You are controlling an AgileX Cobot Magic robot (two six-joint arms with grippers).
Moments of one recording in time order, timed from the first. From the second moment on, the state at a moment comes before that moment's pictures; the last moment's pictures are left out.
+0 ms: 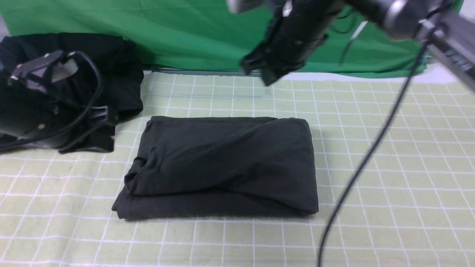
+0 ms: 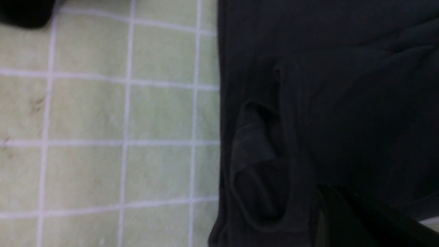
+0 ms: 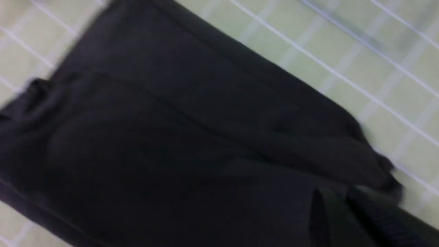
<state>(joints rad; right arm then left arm) 0.55 2.10 -2.17 0.07 1.20 -0.01 0.03 1.50 -1.03 -0.52 0.71 0.30</state>
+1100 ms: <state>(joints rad) 0.49 1.80 -1.71 0.07 1.08 -0.07 -0.09 1.79 -1.14 -0.52 0.66 0.35</state>
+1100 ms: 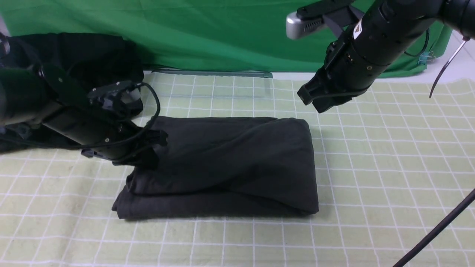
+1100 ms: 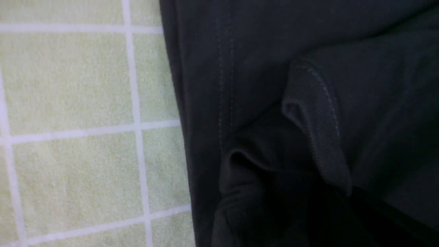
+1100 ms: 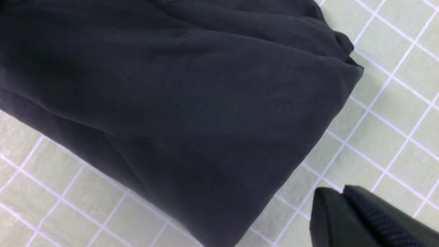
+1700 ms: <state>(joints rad) 0.49 1.80 -1.71 0.07 1.13 -0.07 -0.09 1.70 -1.18 -0.31 0.67 0.29</state>
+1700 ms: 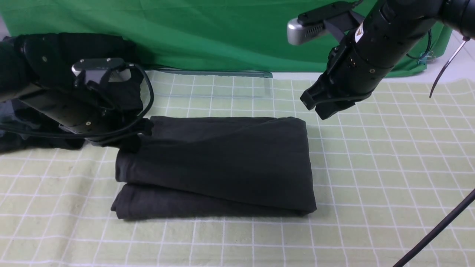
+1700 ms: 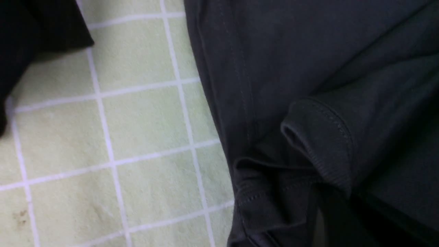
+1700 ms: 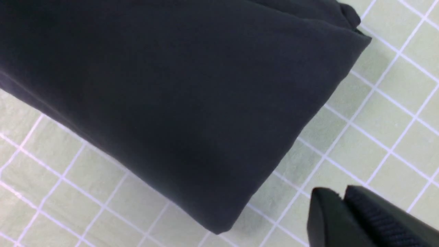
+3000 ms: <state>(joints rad) 0.63 2.02 -1.71 0.19 1.18 -0.15 -0.23 1.77 -1.11 -0.19 0.72 0.00</state>
